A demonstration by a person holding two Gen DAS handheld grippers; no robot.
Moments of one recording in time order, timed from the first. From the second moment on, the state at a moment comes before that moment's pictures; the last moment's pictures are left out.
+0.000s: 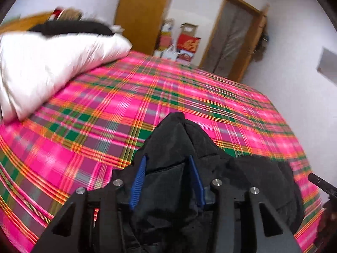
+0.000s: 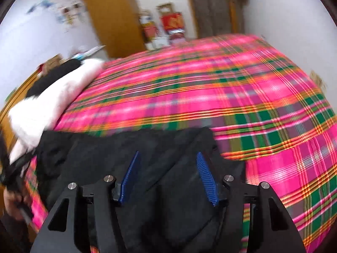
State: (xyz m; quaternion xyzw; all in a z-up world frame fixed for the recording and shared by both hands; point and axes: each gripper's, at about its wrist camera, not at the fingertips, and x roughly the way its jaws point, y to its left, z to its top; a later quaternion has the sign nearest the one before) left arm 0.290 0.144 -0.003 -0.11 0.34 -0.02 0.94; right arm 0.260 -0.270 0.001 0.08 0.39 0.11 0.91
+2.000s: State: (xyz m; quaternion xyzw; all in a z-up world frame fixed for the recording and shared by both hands) left arm 0.383 0.157 -0.105 -0.14 0.40 -0.04 0.91; right arm 0.366 -0.301 -0.111 0.09 0.45 -0.01 0.89
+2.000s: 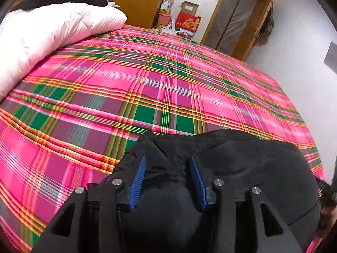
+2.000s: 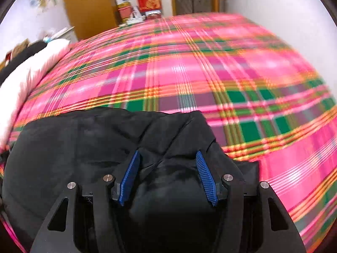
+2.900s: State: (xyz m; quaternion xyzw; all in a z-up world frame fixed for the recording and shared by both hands) left arm 0.382 0.144 -0.107 -0.10 0.40 -0.02 0.91; right arm 0.367 -0.300 -0.121 0.08 0.46 -0.02 0.89
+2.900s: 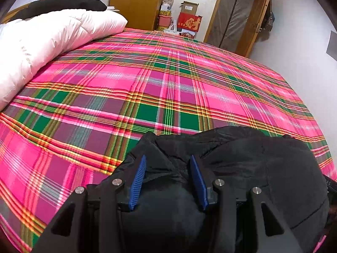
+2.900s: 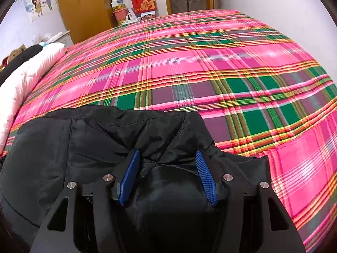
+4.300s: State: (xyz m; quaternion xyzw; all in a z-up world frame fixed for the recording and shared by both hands) left arm 0.292 0.047 -0.067 -0.03 0.42 -0.12 0.90; right arm 0.260 -0.302 -0.097 0.04 0.44 -0.01 0.90
